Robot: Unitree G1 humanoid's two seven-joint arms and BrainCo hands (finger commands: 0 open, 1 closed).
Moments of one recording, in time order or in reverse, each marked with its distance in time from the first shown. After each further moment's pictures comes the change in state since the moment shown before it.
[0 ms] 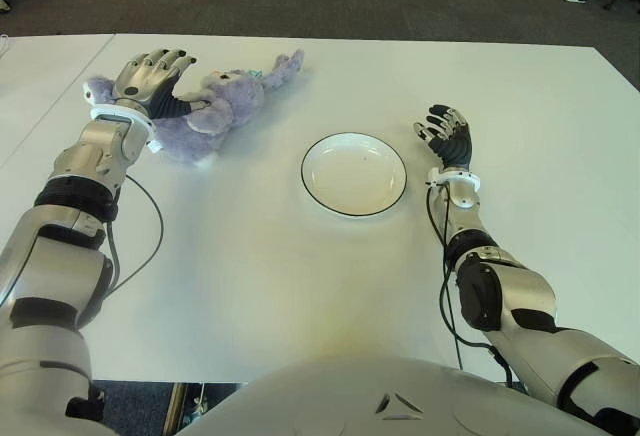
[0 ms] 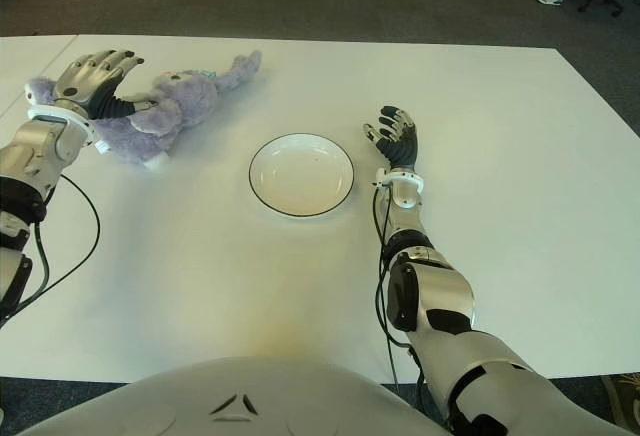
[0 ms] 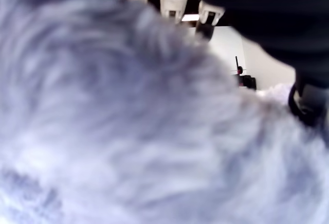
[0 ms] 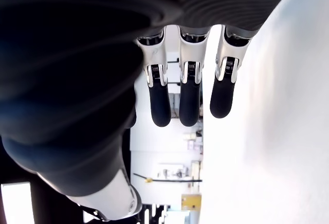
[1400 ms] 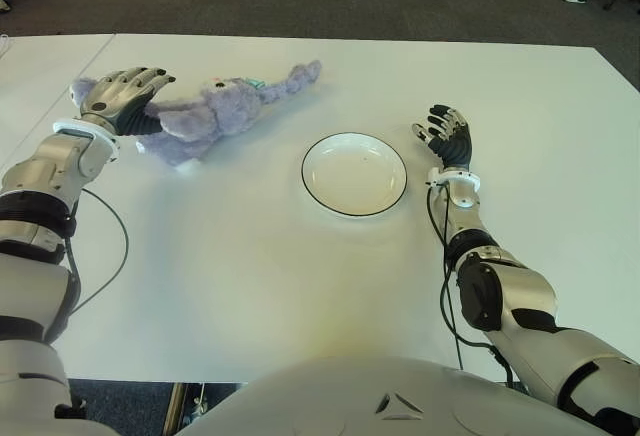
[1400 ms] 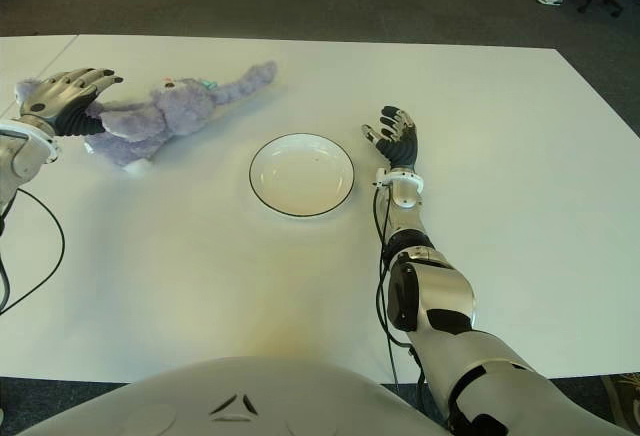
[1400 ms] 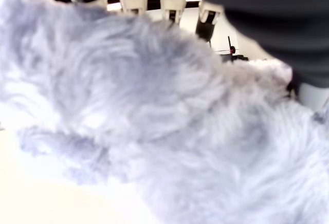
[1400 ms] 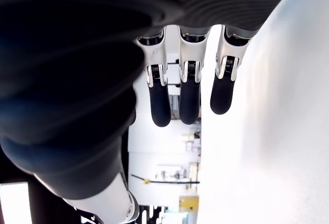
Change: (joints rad) left arm 0.078 0.152 0.014 0.019 -0.032 -0.177 -0.012; right arm -0.001 -0.004 0.009 0.000 -0.005 0.011 -0.013
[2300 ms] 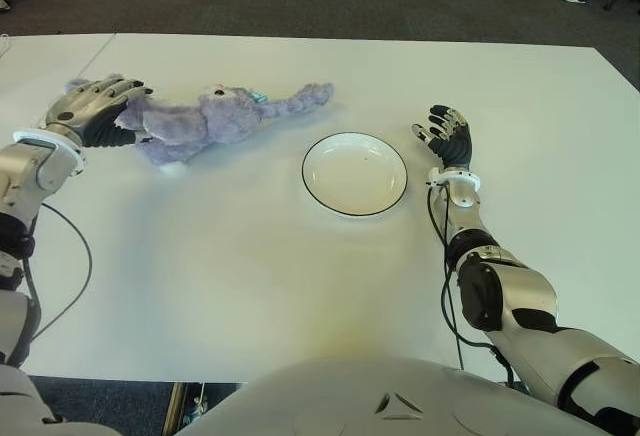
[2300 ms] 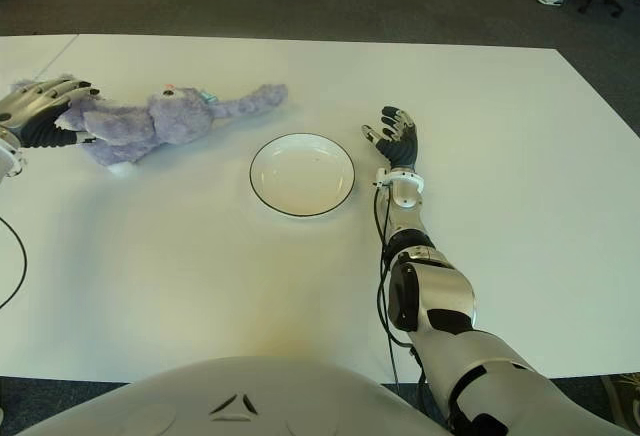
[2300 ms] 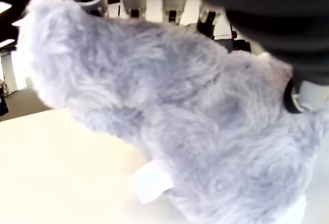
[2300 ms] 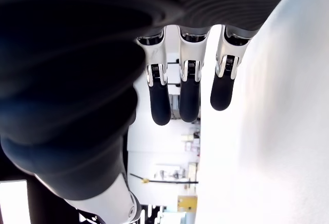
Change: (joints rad) left arm 0.121 0.127 0.071 -0.122 -0.063 -0.035 -0.110; right arm 0.001 -0.004 0.010 0.002 0.000 0.001 -0.004
